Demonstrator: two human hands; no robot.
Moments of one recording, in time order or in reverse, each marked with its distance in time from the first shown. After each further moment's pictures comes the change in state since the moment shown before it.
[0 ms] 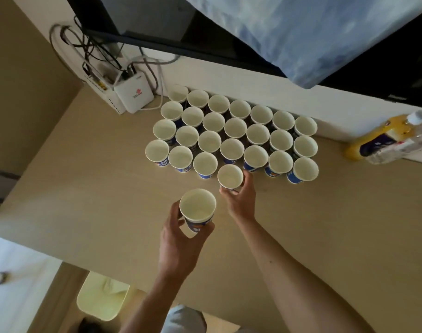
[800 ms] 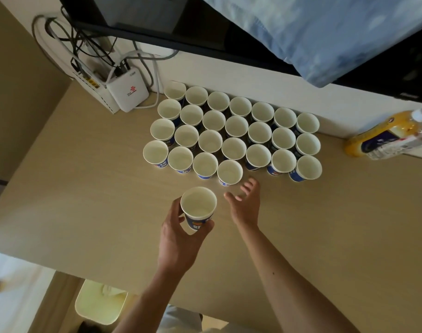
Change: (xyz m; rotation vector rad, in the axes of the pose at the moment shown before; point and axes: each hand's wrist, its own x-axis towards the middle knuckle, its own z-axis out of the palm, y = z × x) left_hand 0.027 -0.010 -0.007 -0.024 -0.080 0.023; right_hand -0.007 0.014 0.005 0.124 0.077 0.191
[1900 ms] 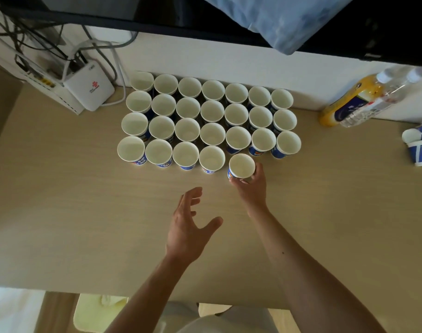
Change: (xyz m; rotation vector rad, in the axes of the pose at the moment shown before) left_hand 0.008 -0.020 0.026 0.100 -0.286 0.123; right_hand 0.005 -0.016 -0.046 0.008 0.091 -0.006
